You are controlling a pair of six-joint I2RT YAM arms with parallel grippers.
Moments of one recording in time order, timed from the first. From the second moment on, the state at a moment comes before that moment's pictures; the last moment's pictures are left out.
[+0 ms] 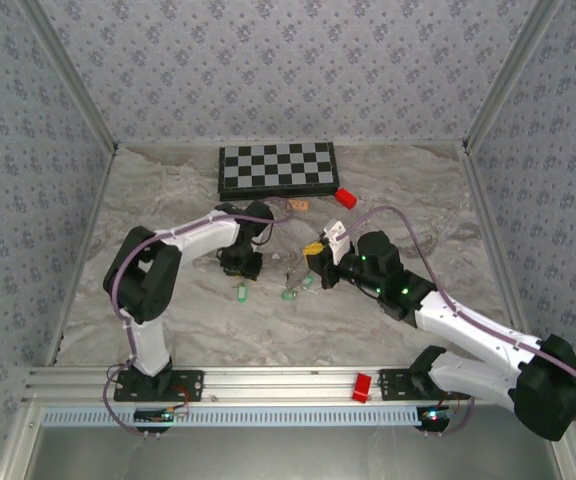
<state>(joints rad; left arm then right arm) -0.63 1.87 1.27 -0.98 0.00 -0.39 0.75 1.02 0.60 0.12 -0.22 0.07</state>
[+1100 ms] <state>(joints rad) -0.62 1.96 1.37 -1.10 0.02 -0.31 0.75 1.02 0.60 0.12 -0.22 0.07</state>
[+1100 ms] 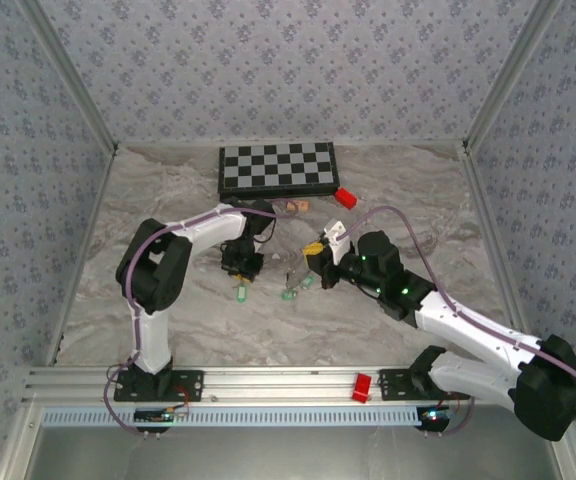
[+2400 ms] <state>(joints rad) -0.63 1.75 1.16 -0.87 0.00 -0.37 0.75 1.02 0.60 0.12 -0.22 0.07</state>
